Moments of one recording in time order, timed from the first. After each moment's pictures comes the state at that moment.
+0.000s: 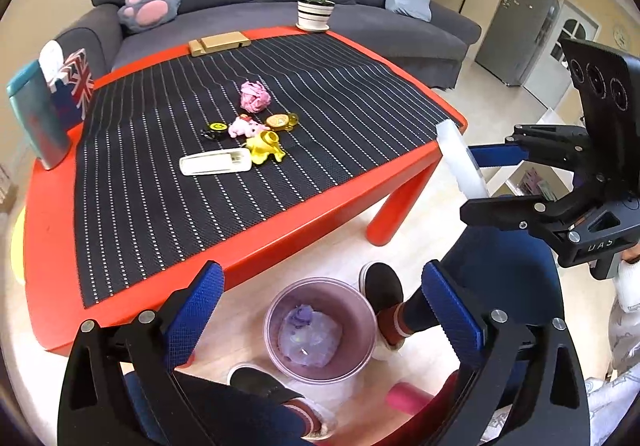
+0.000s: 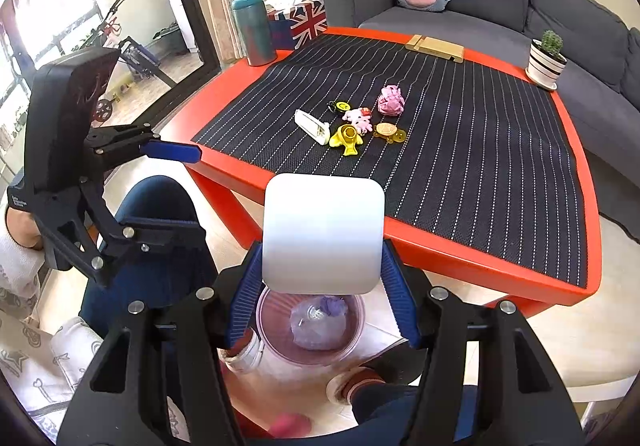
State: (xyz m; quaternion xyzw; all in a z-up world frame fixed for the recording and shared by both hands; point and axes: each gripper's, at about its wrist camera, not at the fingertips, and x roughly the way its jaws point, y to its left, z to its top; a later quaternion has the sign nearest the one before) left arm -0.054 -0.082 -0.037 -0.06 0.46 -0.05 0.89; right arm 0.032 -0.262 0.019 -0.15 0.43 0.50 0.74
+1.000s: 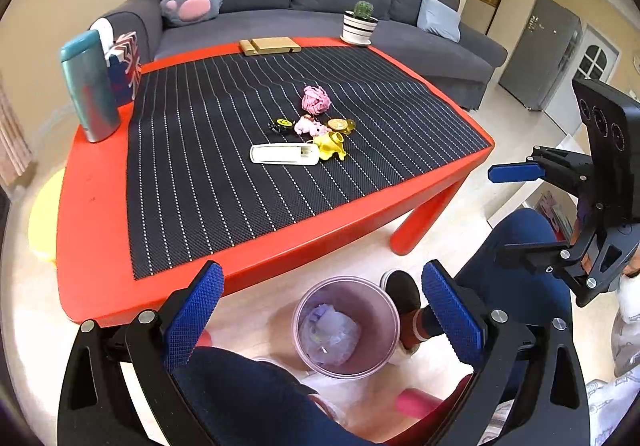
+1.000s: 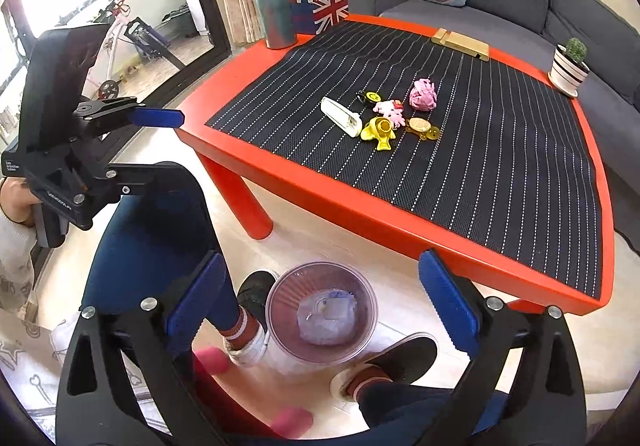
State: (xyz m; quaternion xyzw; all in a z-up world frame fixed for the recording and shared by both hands) left arm -0.083 -0.038 -0.031 -0.09 0.44 0.00 0.89; right arm 0.015 -0.233 0.011 -0.18 0.43 0.51 0.72
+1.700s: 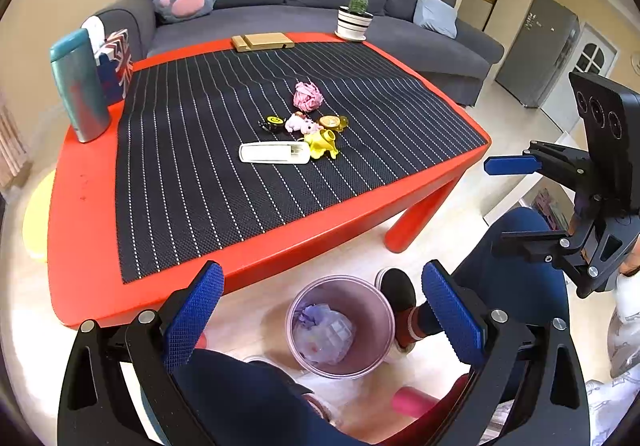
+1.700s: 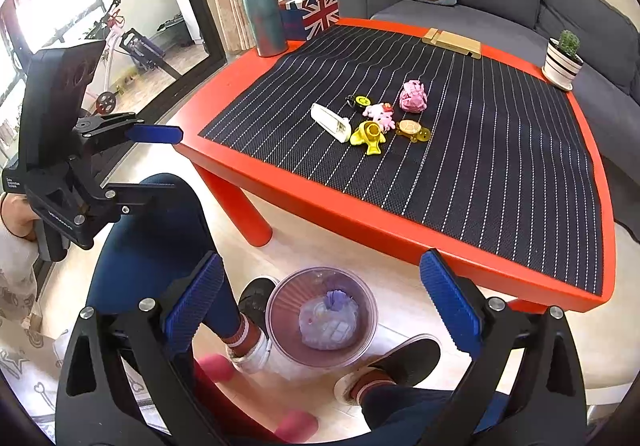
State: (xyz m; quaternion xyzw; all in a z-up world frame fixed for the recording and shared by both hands) left arm -0.078 -0.042 -0.033 -0.09 0.45 -0.01 0.89; right arm 0.026 -0.237 0.014 -0.16 0.44 0.51 0.72
